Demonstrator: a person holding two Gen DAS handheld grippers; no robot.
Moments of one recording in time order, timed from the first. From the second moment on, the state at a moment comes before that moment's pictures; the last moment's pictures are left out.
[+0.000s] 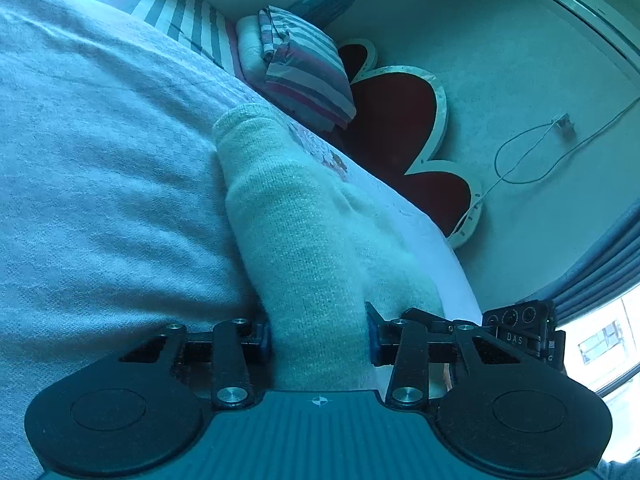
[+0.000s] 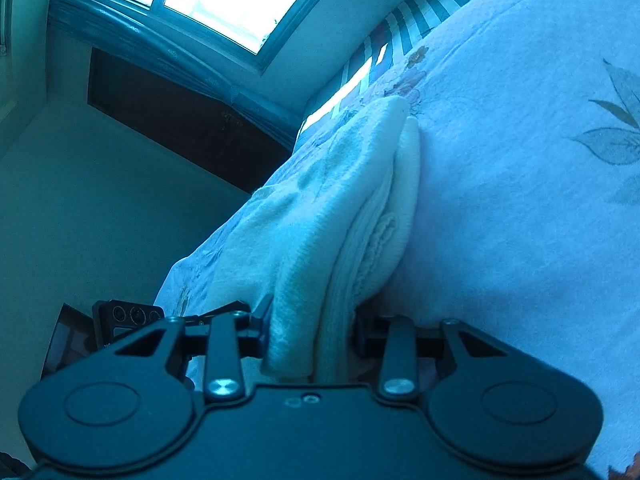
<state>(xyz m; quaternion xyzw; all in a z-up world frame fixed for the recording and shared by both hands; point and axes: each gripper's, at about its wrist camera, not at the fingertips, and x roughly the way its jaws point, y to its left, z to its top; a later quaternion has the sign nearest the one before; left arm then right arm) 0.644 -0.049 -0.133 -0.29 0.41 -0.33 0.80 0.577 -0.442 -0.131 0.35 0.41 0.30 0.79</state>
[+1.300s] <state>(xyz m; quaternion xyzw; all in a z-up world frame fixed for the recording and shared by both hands) 0.563 -0.018 0.022 -0.22 0.32 -0.29 0.87 0.524 -0.394 -0.005 0.28 0.34 0.33 0.83</state>
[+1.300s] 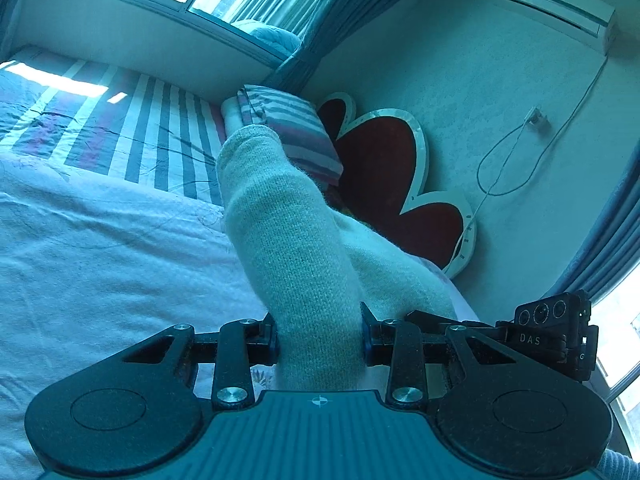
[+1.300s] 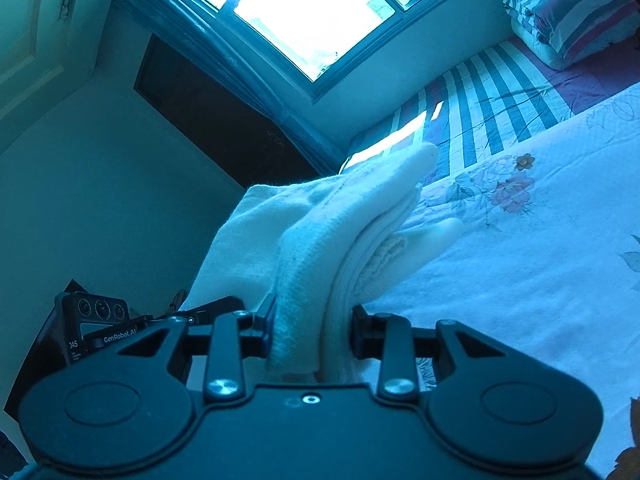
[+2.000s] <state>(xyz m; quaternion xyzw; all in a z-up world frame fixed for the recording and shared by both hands) 0.544 0.181 -0.002 -0.22 0.34 -0.26 0.88 0.533 -0.220 -0.022 0.27 0.38 0.35 0.81</state>
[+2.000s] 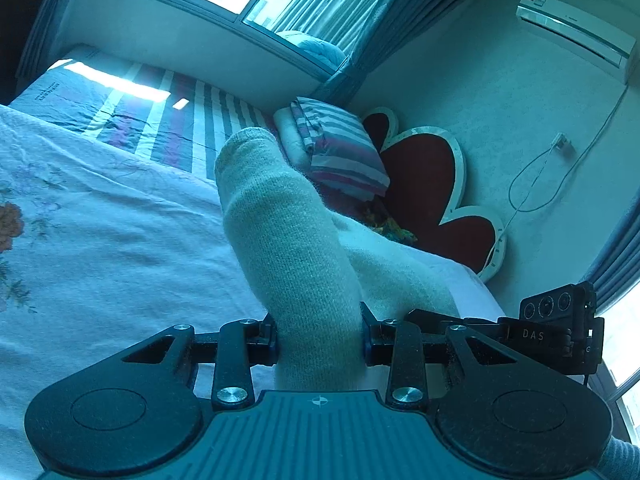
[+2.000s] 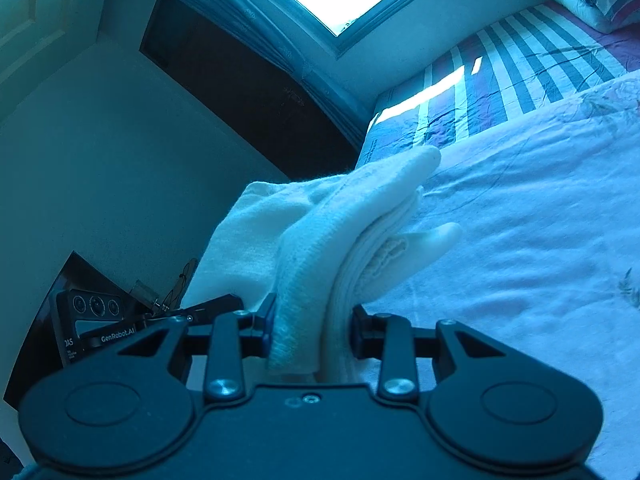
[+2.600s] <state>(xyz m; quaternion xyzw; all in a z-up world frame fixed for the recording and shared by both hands) 0.567 0.248 -0.089 -0.25 0.38 -0.25 0.86 0.546 -0.148 -0.076 0.28 0.43 0.33 0.80</state>
